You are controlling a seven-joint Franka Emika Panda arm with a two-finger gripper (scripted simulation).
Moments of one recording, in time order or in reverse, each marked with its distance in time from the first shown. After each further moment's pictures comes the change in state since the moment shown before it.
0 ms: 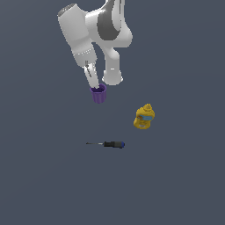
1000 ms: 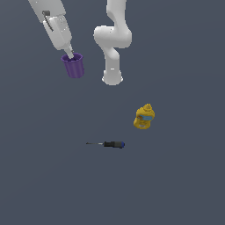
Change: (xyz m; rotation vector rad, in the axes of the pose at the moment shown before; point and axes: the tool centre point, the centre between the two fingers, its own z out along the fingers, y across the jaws) arm 0.048 -0.012 -0.161 0.006 -0.009 -0.003
